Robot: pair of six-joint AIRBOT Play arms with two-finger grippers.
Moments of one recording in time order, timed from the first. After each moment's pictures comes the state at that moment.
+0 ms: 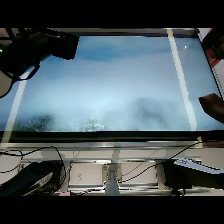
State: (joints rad) left arm -0.48 -0.99 1.47 1.66 -0.76 -1.68; right arm -1.12 -1.34 1.34 -1.37 1.28 1.45
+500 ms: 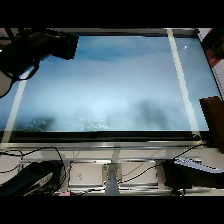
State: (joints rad) left arm -0.48 -0.99 1.47 1.67 -0.76 -1.68; right arm -1.20 -1.34 1.32 -1.38 1.42 1.46
